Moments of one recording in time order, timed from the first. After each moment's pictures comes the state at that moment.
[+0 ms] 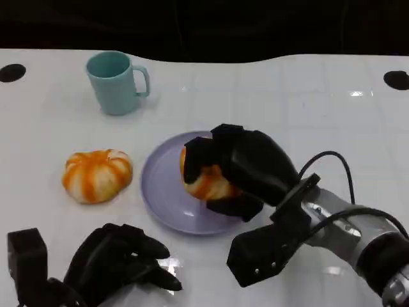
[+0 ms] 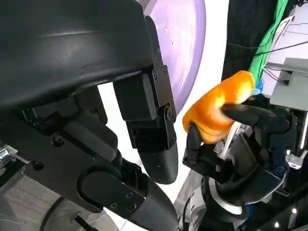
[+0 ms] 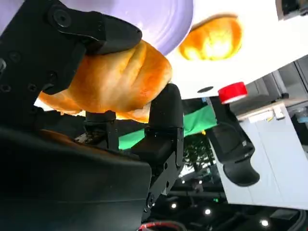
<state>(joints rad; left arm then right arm) -0.18 0.02 0.13 0.72 -0.34 -0.24 -0.84 -0.73 -0.09 0.59 0.89 -0.81 -0.65 -0.50</state>
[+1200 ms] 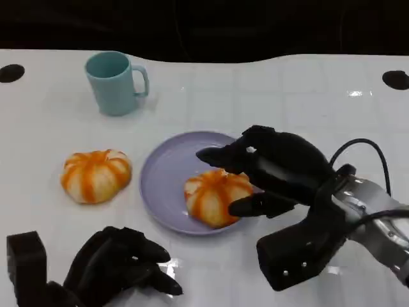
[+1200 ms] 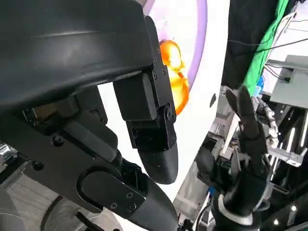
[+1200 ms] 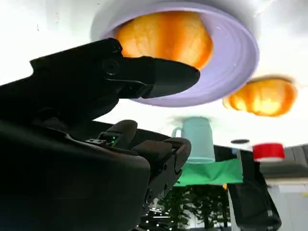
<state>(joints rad) -0.14 0.02 0.12 0.66 -0.35 -0.21 -0.84 -0.56 -0.30 0.54 0.38 -0.78 -0.39 -0.03</state>
